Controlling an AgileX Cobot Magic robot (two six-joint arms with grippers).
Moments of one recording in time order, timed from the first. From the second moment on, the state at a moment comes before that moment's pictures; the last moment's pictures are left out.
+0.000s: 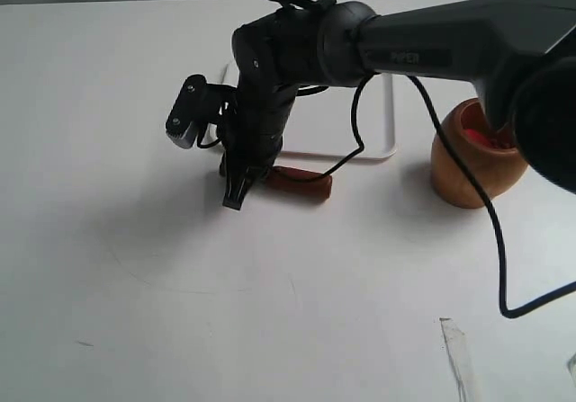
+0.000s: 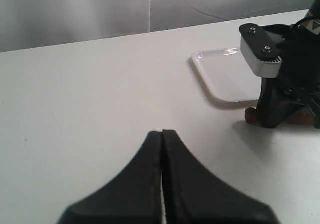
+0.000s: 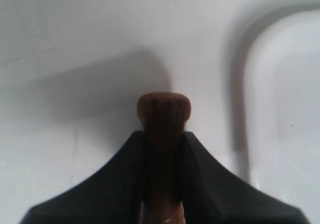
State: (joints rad) left arm 0.02 0.00 0.00 0.07 0.44 0.35; right arm 0.90 2.26 -1.63 0.08 0.79 -0.64
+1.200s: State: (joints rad) left arm 0.02 0.00 0.00 0.07 0.44 0.35; right arm 0.90 0.96 -0.43 -1.72 0.80 1.86
